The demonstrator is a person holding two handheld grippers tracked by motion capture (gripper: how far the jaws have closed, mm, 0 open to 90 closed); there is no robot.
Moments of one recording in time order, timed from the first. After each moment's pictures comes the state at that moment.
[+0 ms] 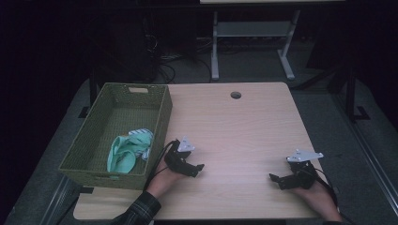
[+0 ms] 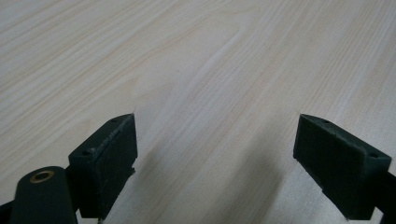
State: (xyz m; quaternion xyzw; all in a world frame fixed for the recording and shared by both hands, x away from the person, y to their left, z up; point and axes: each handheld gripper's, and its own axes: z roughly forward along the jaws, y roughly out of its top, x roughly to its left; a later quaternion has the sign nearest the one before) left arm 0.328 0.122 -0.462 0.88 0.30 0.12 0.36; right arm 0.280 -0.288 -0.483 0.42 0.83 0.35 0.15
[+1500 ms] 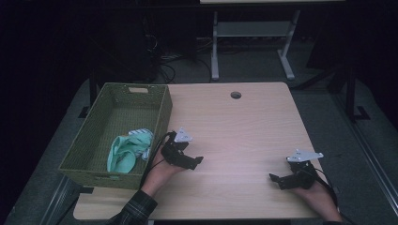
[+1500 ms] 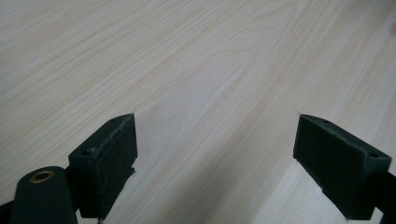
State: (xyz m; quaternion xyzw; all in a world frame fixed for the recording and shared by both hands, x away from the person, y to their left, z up) left arm 0.332 0.125 -0.423 0.87 0.32 0.12 0.36; right arm 0.280 -0.288 -0.483 0.42 0.83 0.35 0.15
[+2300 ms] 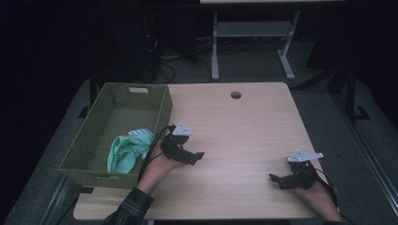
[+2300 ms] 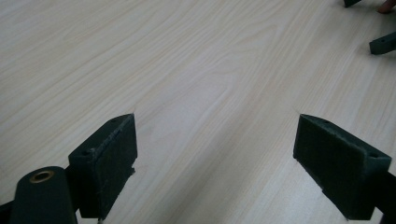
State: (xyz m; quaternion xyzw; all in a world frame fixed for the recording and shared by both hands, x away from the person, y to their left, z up) left arm 0.336 0.124 -0.397 0.87 0.30 0.10 0.38; right arm 0.280 -0.288 -0.483 0.42 0.83 0.35 0.15
